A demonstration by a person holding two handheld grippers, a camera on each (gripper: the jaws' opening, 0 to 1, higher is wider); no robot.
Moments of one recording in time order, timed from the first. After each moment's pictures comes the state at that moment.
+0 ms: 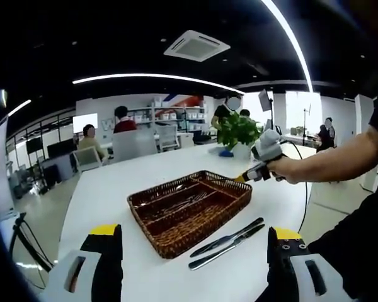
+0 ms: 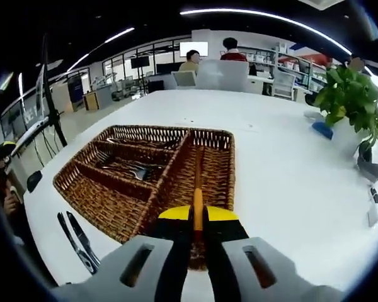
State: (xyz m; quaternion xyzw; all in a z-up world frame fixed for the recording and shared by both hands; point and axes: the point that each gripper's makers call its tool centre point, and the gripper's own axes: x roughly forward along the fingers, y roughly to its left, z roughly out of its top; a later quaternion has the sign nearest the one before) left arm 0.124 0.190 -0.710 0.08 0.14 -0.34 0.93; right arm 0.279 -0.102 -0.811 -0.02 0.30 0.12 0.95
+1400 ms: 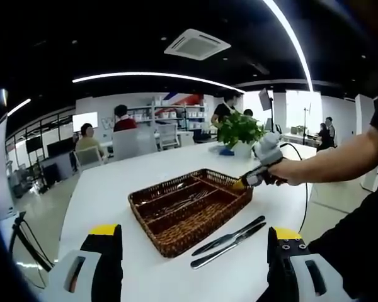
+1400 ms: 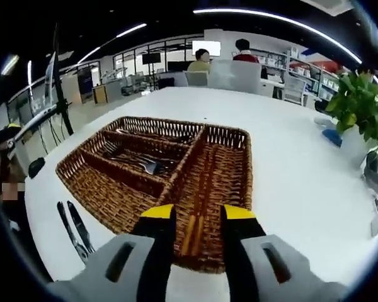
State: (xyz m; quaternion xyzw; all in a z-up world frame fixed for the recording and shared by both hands) left arm 0.128 0.194 -0.713 0.08 0.15 -0.34 0.93; right arm 0.276 -0.082 -0.812 -0.05 0.28 0.16 0.95
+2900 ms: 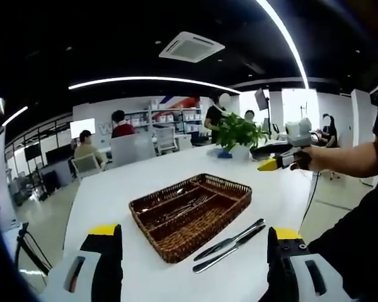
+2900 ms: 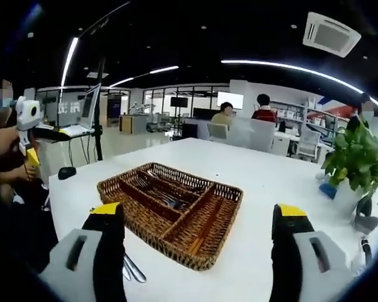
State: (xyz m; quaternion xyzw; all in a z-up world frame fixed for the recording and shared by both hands) left arm 0.127 0.191 -0.698 0.08 0.13 -0.34 0.93; right arm 0.208 -0.103 -0.708 -0.08 0.11 0.25 0.96
